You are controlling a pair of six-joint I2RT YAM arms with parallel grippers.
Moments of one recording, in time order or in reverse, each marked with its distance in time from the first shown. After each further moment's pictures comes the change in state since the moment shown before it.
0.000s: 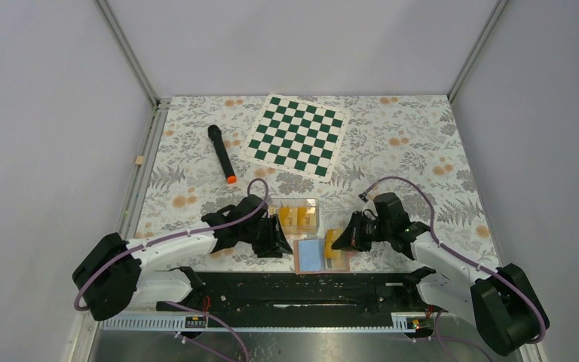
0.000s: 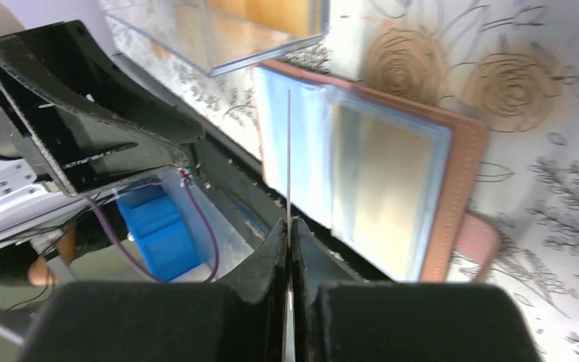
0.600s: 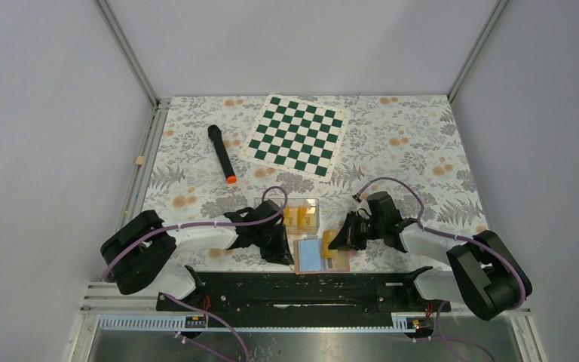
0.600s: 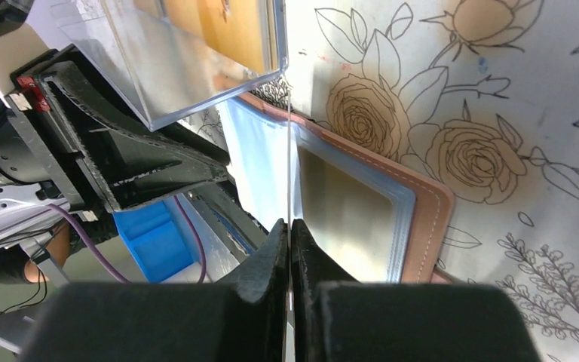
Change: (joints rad) left arm -0.063 0.248 0.036 0.058 -0.005 0.040; right arm -0.006 0.227 -0.006 0.146 0.001 -0.045
